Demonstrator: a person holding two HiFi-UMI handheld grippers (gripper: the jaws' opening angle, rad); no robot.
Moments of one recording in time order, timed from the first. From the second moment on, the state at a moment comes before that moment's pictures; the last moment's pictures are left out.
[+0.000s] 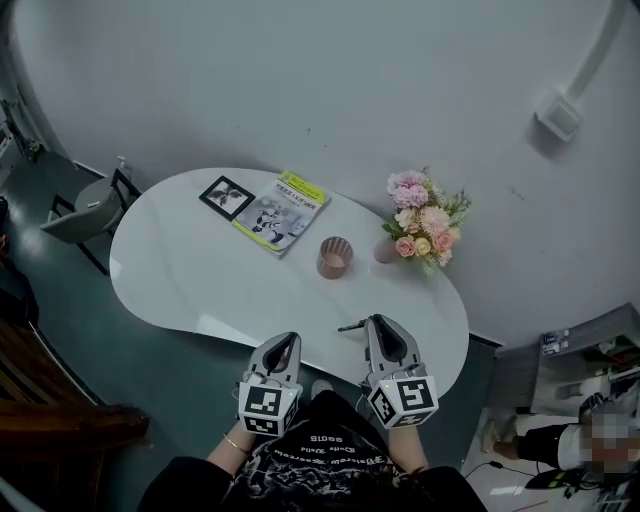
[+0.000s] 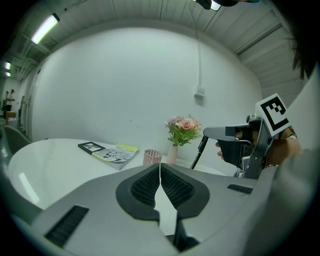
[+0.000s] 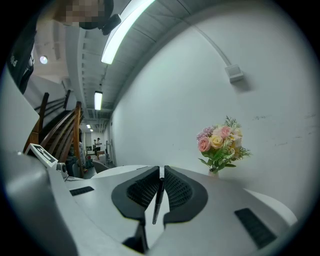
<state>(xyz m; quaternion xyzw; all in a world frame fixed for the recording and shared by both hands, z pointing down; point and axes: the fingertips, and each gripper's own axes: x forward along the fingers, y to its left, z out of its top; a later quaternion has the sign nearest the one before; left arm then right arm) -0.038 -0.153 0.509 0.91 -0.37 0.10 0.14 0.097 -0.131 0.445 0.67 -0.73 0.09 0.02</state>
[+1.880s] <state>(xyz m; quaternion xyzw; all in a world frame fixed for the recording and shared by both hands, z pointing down) -0.052 -0.225 0.499 0.86 -0.47 0.10 0.16 0.145 -0.279 0.409 0.65 -0.76 0.03 -0.01</state>
